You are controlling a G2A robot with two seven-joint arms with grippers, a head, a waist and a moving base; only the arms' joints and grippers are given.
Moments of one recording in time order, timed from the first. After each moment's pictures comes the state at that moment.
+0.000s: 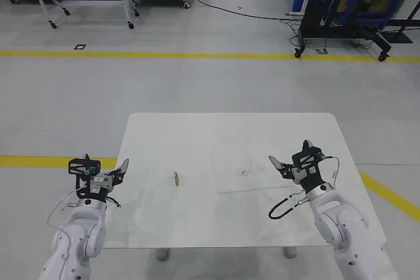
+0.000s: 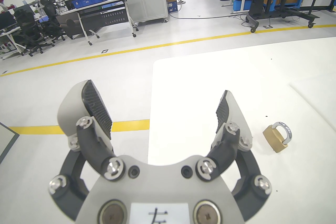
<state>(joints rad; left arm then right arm) 1.73 -1.15 -1.60 -1.80 1.33 0.00 0.00 -1.71 -1.15 1.51 -1.90 -1.30 -0.16 0.10</state>
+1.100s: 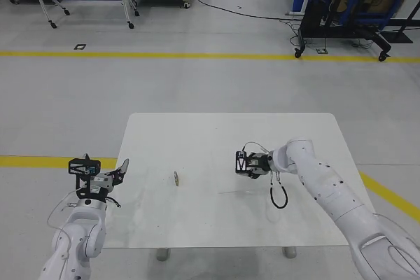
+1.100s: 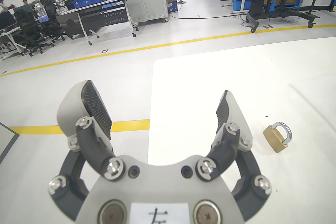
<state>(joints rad) 1.73 -1.15 -1.60 -1.80 1.33 0.00 0.00 -0.83 -1.16 0.86 -1.05 -1.58 -1.01 0.21</state>
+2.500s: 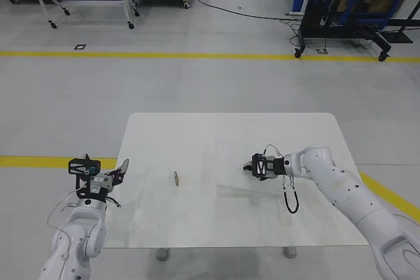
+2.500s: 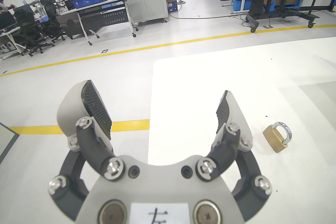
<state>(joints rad) 1.73 -1.15 -1.60 -1.80 1.33 0.00 0.00 -0.86 -1.00 0.78 -1.07 -1.63 -0.96 -0.27</state>
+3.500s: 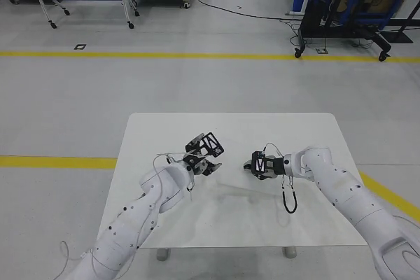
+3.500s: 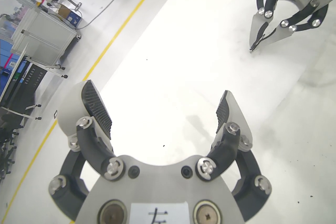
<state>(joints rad) 1.06 -1.27 -0.87 -1.56 1.55 -0.28 -0.53 -0.87 -1.01 0.80 -1.07 -1.55 -0.96 -0.20</state>
